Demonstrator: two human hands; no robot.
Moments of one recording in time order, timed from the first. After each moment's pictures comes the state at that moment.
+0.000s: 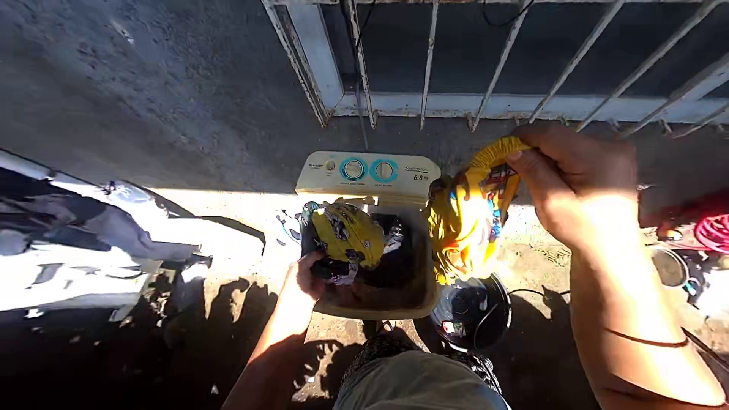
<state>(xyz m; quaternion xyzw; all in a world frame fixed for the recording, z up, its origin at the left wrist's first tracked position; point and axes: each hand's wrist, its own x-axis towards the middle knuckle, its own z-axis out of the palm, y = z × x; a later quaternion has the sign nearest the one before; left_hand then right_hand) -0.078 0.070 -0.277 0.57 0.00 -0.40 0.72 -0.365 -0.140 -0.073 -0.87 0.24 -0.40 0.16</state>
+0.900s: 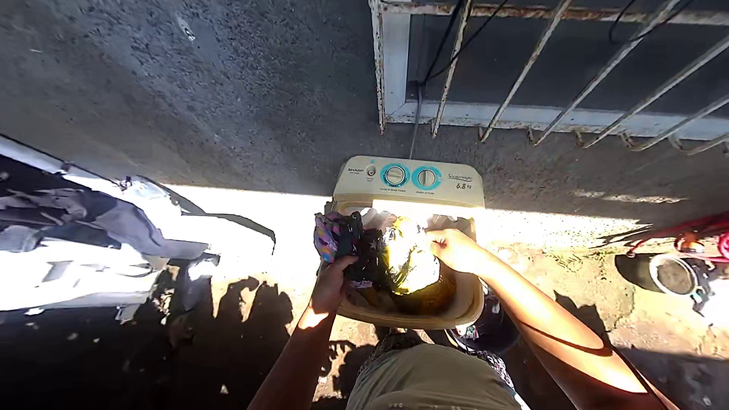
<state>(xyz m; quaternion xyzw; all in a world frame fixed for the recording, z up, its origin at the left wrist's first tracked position) -0.006 0.079 -0.307 0.60 -0.06 -0.44 0.67 -0.206 -0.105 -0.229 -0.86 0.32 0.06 0.40</state>
